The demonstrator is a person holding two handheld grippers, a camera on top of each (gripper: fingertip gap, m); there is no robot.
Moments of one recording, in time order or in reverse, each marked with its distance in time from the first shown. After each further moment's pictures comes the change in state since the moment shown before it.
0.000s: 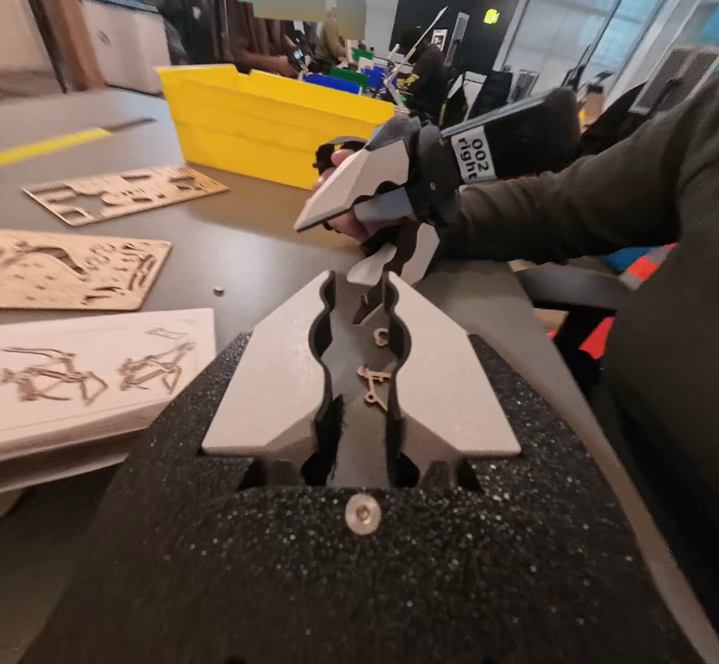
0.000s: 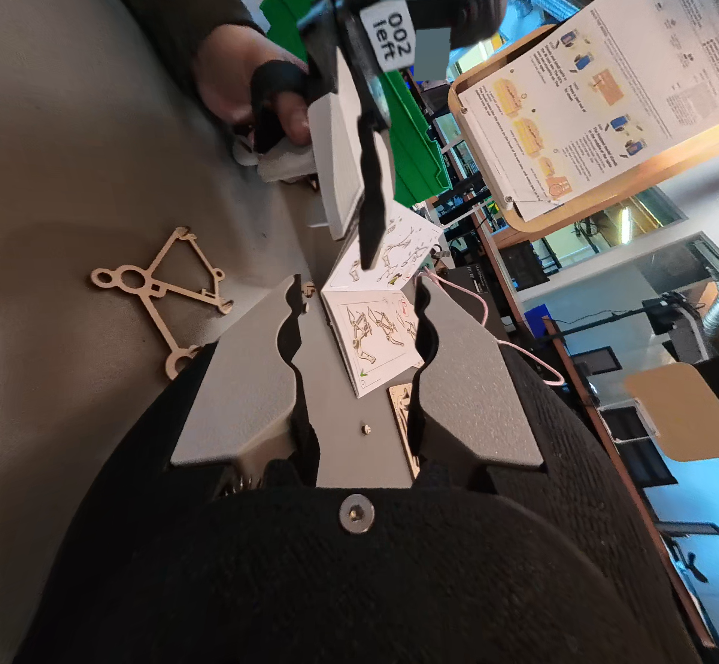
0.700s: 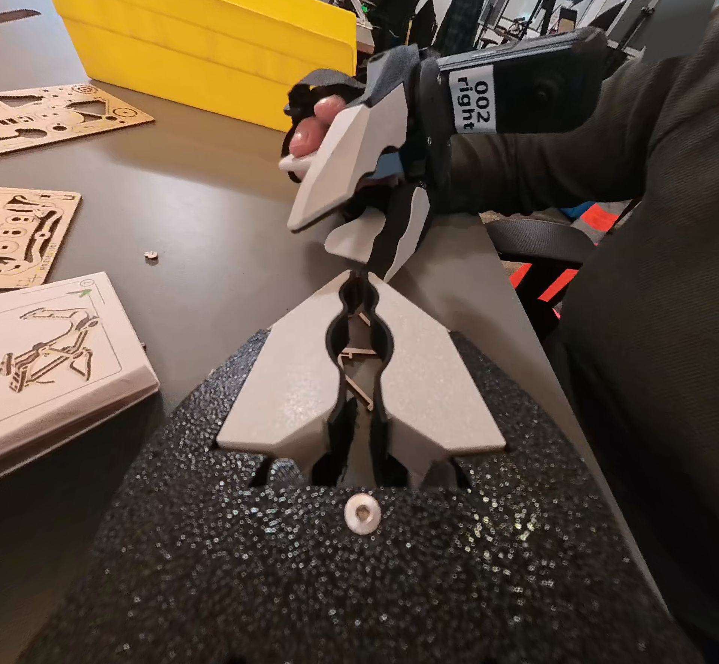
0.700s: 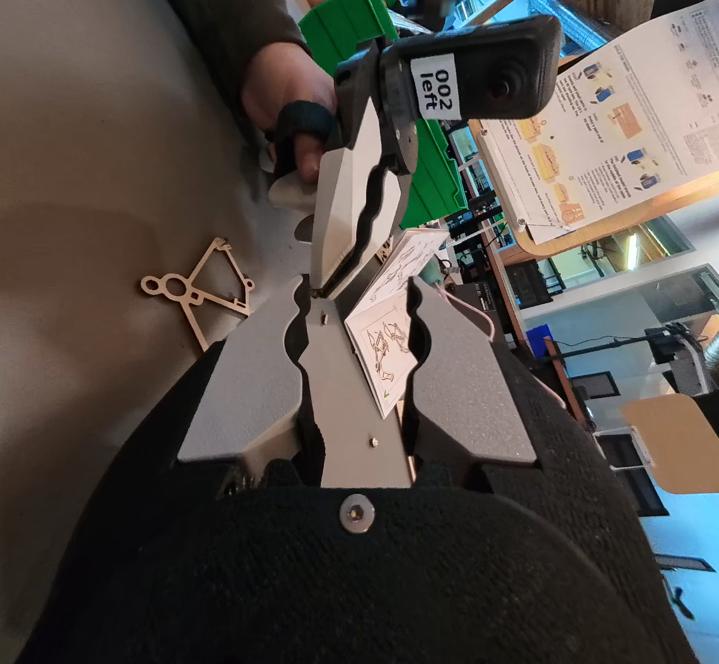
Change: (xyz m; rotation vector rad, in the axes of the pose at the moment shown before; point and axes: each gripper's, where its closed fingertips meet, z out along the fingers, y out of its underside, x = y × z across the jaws) left arm 0.018 0.025 0.012 -0.178 0.110 -0.044; right arm -0.016 -0.012 -0.001 0.015 -0.046 -0.062
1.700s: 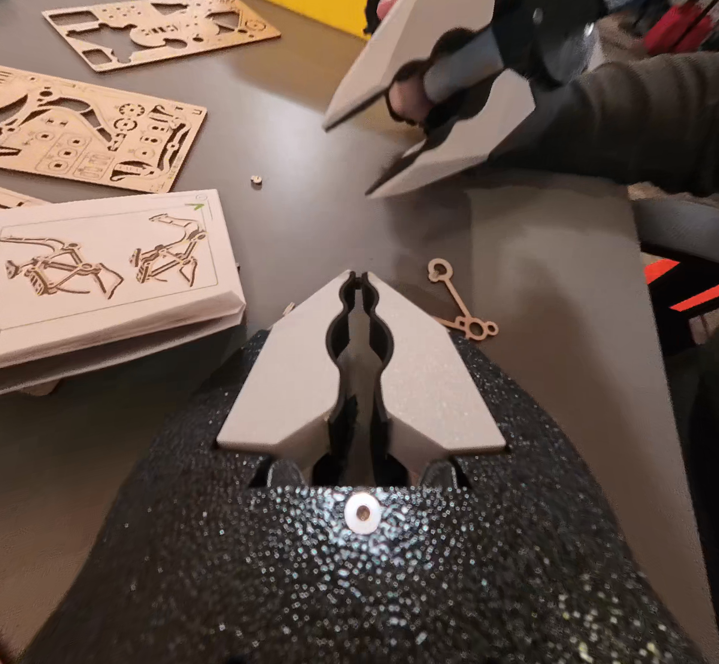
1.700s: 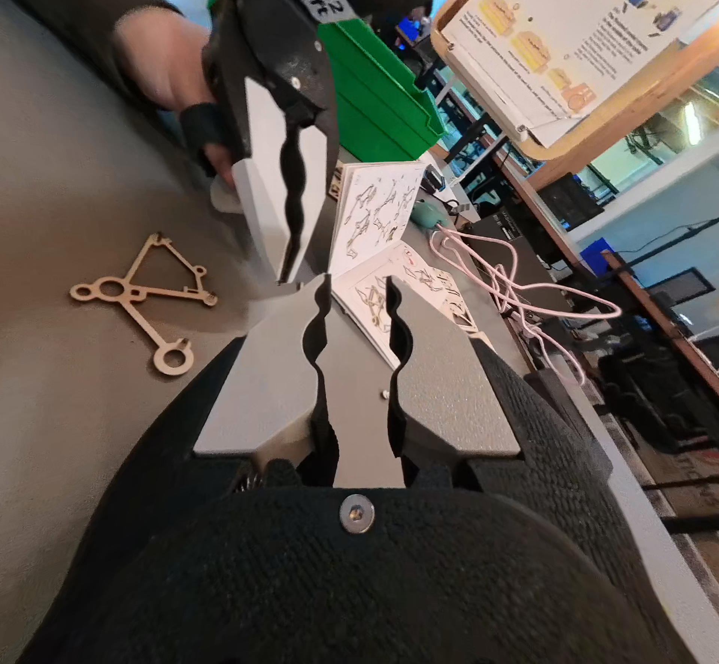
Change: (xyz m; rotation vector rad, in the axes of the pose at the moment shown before) left arm -0.044 0.025 -0.010 -0.158 -0.333 -0.052; right arm 0.026 0.037 -0.007 -0.054 0.042 0.329
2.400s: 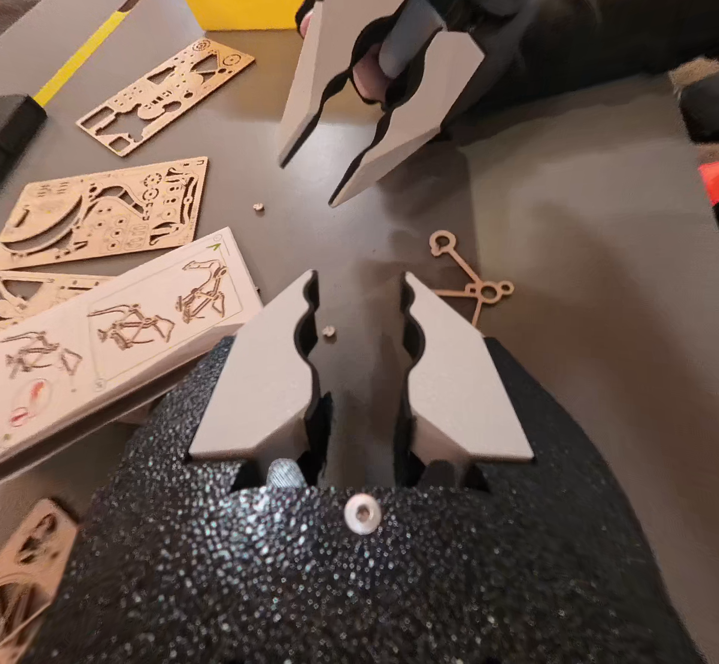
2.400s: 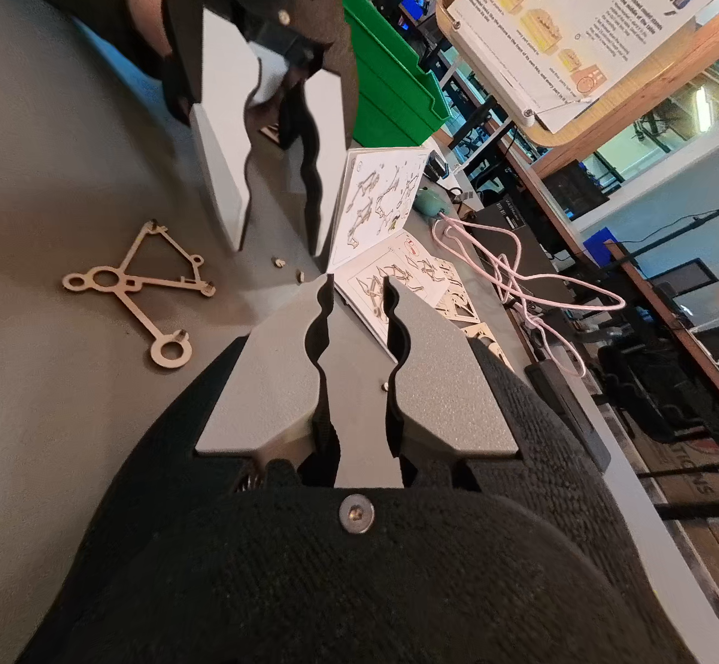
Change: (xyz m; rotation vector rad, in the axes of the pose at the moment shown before) left arm 0.004 -0.003 -0.011 -0.058 -0.043 0.317; right arm -0.001 0.006 0.002 -0.039 -0.006 -0.007
